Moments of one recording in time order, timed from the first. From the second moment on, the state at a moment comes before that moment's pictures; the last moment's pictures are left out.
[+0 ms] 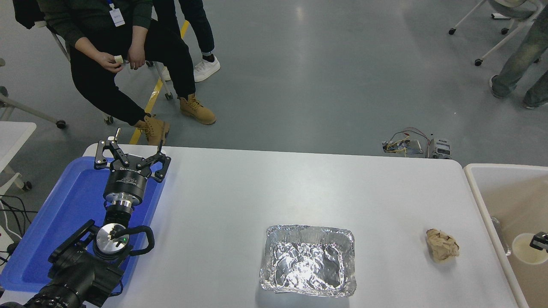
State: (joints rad) left arm -0.50 0.13 -1.12 -0.54 -0.09 -0.62 -0.36; right arm 0.46 -0.41 -0.64 -0.04 -0.40 -0.24 0.14
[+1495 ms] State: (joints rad) left arm -0.50 0.13 -1.12 -0.54 -0.09 -0.62 -0.36; right arm 1.67 -0.55 -1.14 0.82 -0.40 0.14 0.14
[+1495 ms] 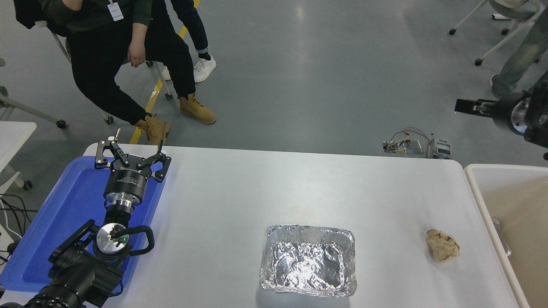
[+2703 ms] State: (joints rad) left arm -0.50 0.14 -1.12 -0.54 -0.09 -0.62 -0.36; right arm 2.01 -0.42 -1.19 1.00 -0.42 0.78 0.14
